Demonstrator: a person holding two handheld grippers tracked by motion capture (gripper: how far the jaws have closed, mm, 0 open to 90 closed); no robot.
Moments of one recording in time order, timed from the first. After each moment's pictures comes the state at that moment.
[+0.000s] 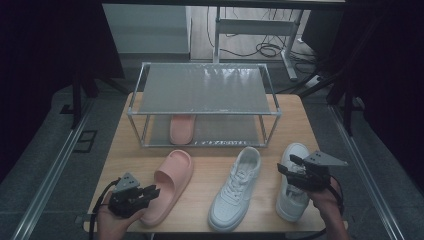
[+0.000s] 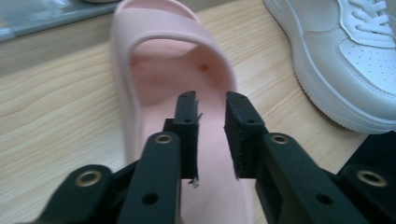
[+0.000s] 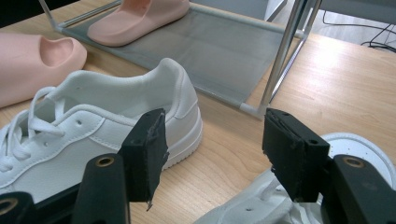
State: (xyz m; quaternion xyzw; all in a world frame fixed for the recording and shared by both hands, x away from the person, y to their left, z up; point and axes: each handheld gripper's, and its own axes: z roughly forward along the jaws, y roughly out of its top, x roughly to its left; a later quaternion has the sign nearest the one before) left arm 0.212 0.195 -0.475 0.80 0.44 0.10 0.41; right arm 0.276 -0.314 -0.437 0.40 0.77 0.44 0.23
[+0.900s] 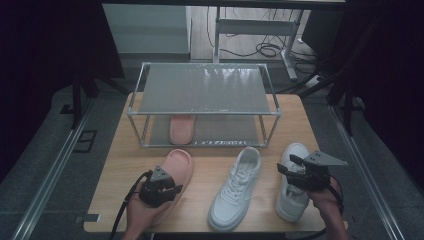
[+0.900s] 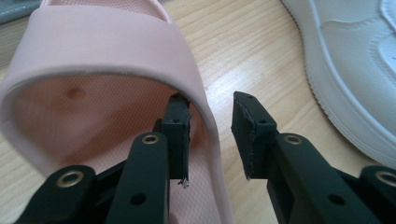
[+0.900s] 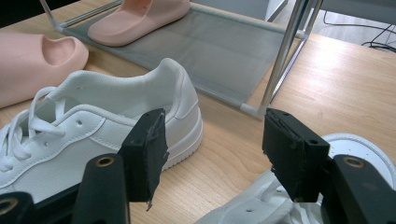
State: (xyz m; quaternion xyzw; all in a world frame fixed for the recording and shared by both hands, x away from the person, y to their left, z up) left arm 0.251 0.137 -0.498 0.82 0.44 0.10 0.36; right arm 0.277 -0.314 -0.437 0.40 0.77 0.44 0.23
